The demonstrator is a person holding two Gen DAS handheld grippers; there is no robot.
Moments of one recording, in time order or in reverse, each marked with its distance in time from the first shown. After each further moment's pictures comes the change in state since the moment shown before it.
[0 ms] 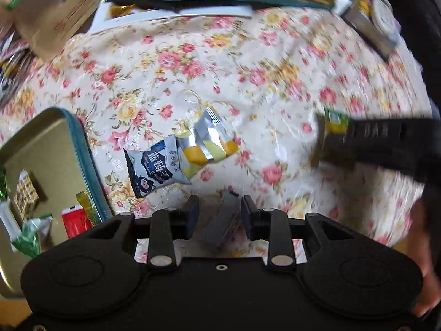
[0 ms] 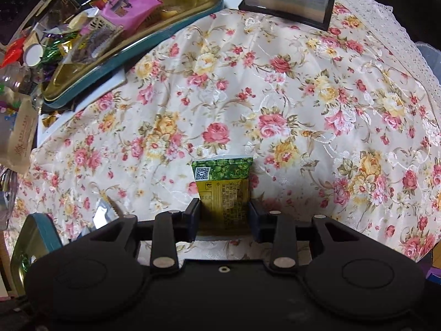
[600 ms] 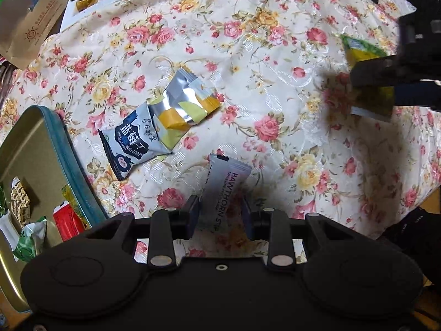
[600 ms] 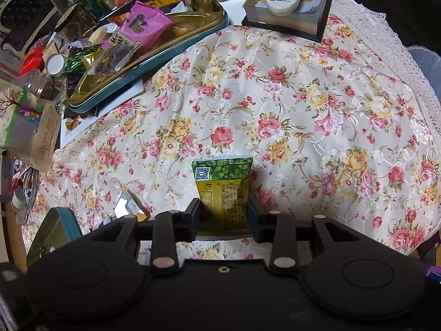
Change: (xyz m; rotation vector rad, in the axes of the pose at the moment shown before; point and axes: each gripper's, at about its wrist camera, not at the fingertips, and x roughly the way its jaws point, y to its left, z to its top) left arm 0.032 -0.027 -0.021 0.120 0.060 0.081; right arm -0.038 -0.007 -0.011 -0.007 -0.028 0.060
